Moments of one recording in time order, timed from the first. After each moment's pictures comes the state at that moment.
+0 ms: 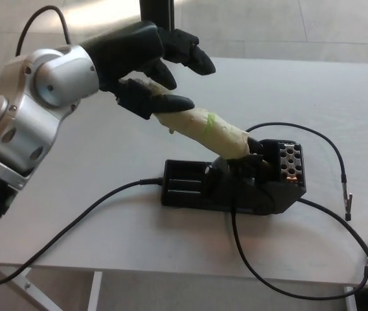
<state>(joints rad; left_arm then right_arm) -0.81 0.60 -0.48 0.16 0.21 0.12 -0.56 -0.12 -0.72 -0.57 1.25 0.19 -0.12 0.05</state>
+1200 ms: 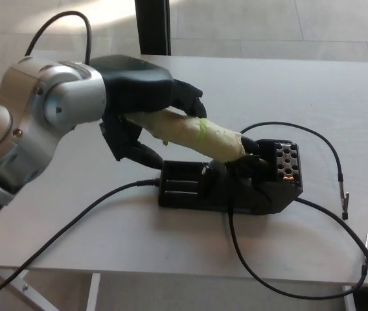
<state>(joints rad) -0.79 0.70 -0.59 0.00 0.45 0.06 -0.74 -0.16 -0.75 -0.51 1.25 0.19 -0.13 0.03</state>
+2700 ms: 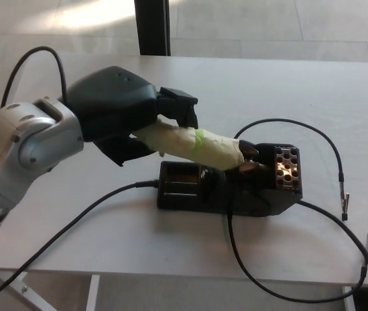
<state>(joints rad) -0.62 0.65 -0.43 0.17 0.47 -0.38 -0.40 -0.17 -0.76 -0.52 1.27 0.20 -0.13 0.02</state>
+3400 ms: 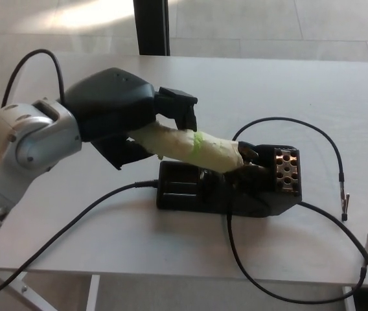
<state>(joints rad) -0.61 0.64 -0.41 0.19 0.45 -0.40 -0.42 -0.18 -0.76 -0.51 1.27 0.20 -0.13 0.00</state>
